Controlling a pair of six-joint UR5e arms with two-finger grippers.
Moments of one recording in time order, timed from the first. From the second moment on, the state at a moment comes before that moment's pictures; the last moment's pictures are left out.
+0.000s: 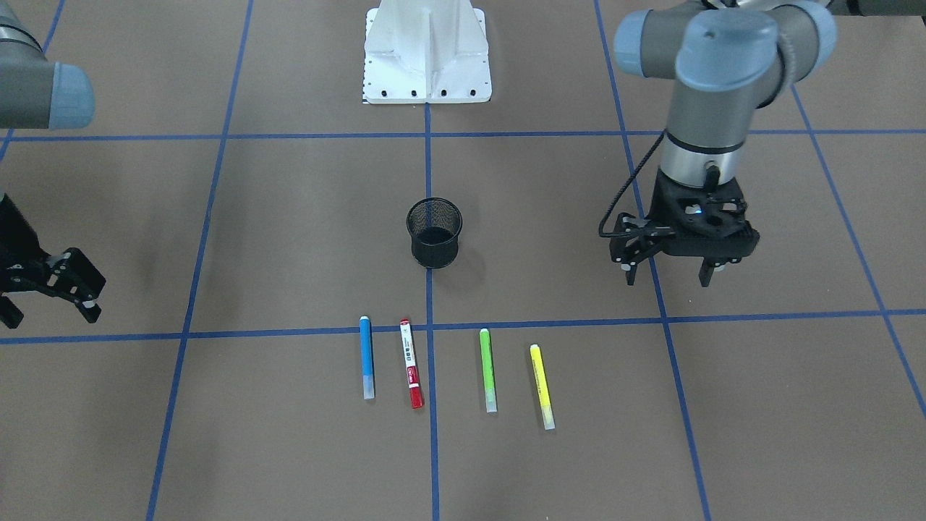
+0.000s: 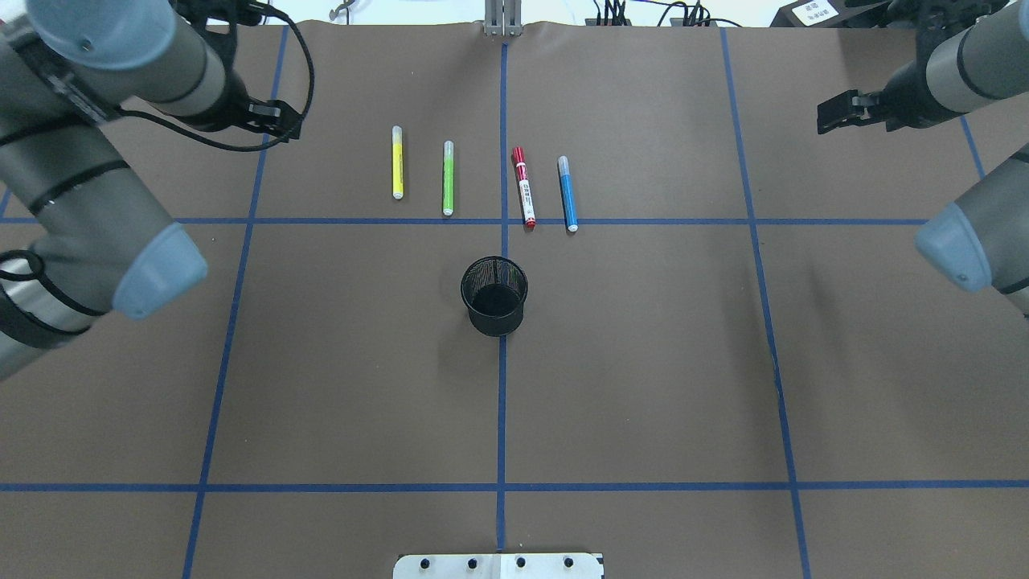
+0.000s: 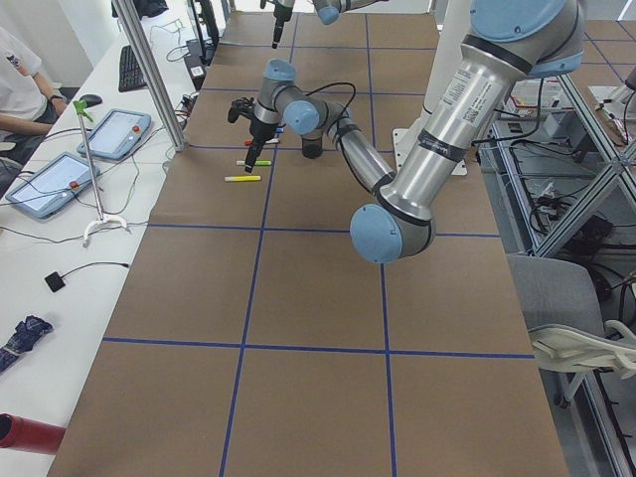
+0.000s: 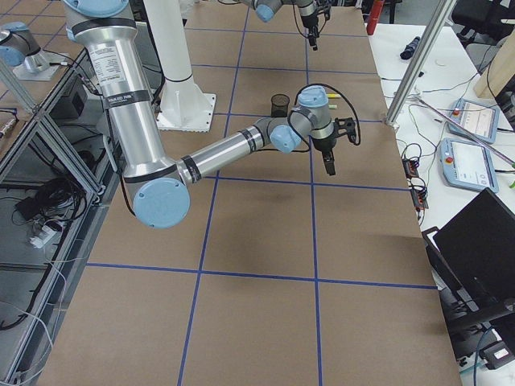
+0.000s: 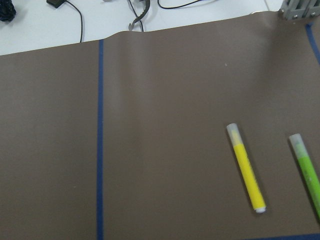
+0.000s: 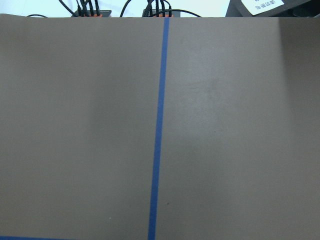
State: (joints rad) left arm -0.94 -2.09 -1.80 -1.51 -1.87 -0.70; right arm 1.12 -1.30 1.71 -1.25 2.02 0.73
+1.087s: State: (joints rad) left arm -1.47 -1.83 -1.58 -1.43 -2.45 0.06; right arm 1.45 -1.31 1.55 -1.55 2.39 0.19
